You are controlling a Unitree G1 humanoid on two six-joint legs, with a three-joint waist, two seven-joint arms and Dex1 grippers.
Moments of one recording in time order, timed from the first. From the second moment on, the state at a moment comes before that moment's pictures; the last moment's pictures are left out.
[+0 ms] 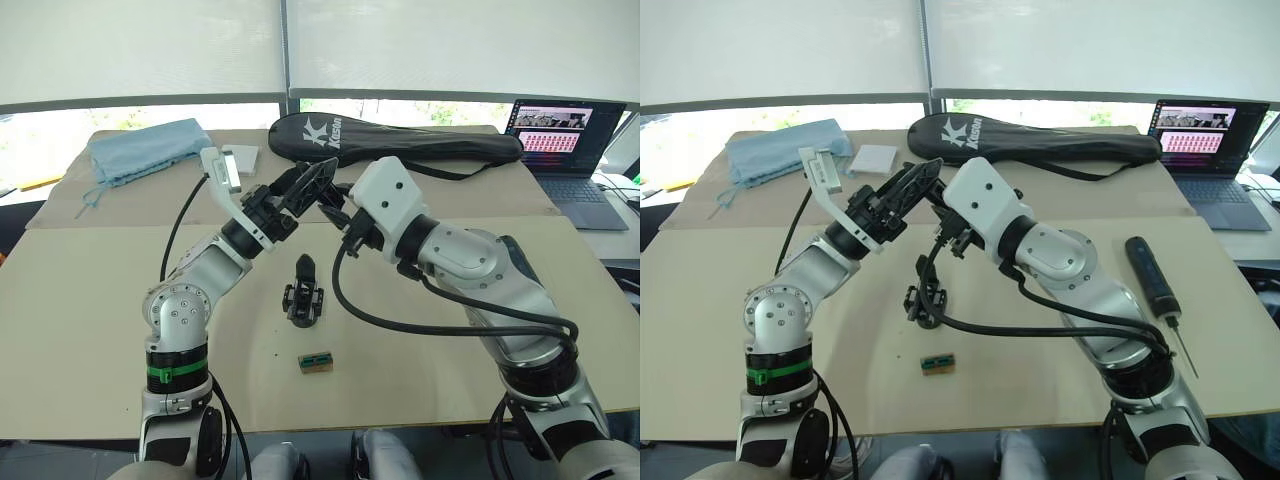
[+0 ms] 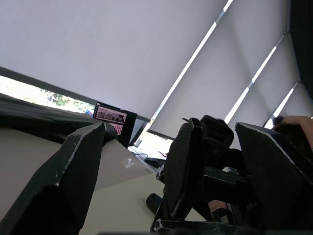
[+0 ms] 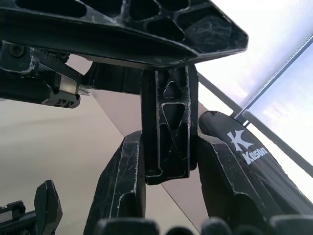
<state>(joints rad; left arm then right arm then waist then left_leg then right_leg) -0.60 0.17 0.21 -0.24 -1.02 0.72 -0.32 -0.73 -0.50 0.30 -0.57 0.17 0.80 0.38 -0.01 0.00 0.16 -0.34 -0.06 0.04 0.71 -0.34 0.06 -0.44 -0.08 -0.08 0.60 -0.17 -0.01</state>
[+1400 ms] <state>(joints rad) -0.72 0.47 0.27 -0.01 -1.34 1.06 -0.48 -0.73 -0.77 -0.22 -0.45 1.02 1.20 0.82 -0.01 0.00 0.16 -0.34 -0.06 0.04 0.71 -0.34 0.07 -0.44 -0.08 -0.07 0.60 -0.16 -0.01</state>
